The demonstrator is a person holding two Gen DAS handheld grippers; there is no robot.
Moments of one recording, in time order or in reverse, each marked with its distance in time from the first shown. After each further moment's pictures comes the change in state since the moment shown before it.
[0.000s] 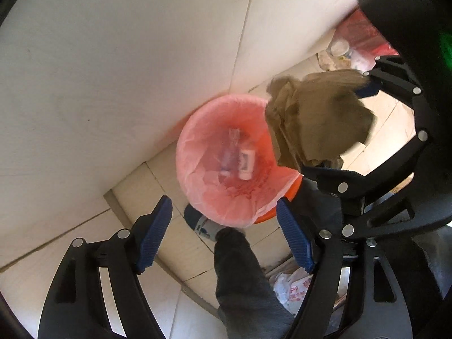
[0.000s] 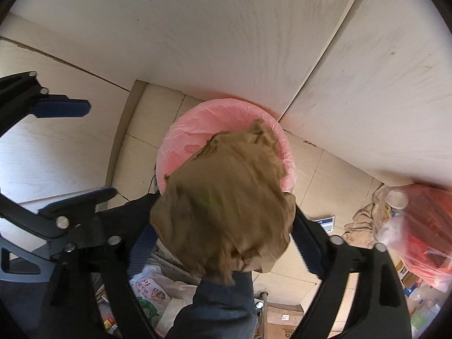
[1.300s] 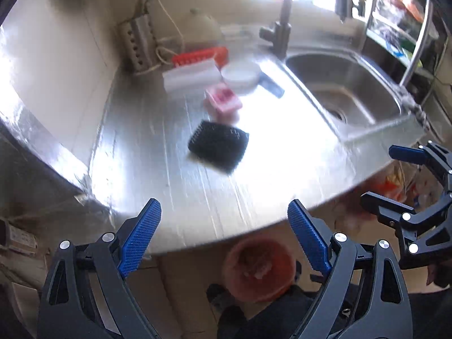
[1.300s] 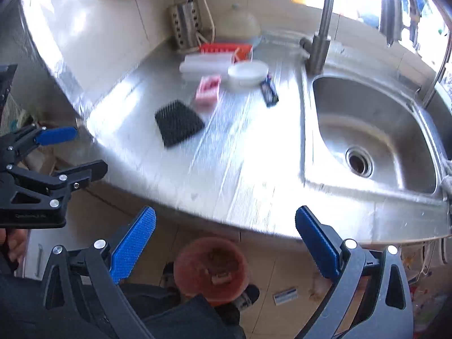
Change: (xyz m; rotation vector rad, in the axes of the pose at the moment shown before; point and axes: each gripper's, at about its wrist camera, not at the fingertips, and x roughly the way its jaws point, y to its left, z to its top) left arm -0.364 0.049 0.031 -0.309 -0.560 0.192; right arm -0.385 -0.012 0.012 0.112 -0.632 -0.127
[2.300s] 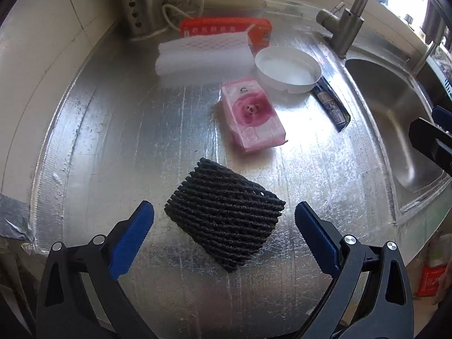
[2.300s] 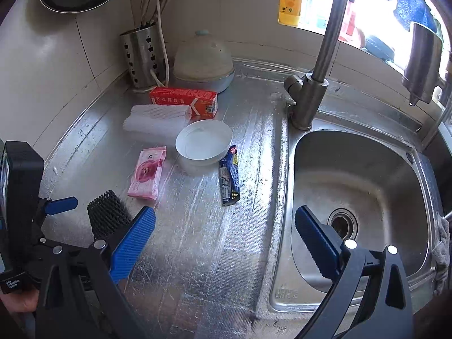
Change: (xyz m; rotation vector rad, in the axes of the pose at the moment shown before) left arm 0.150 0.010 0.076 -0.195 0.167 0.036; right arm 0.091 -0.057 0.130 -0.020 -0.043 -0.079
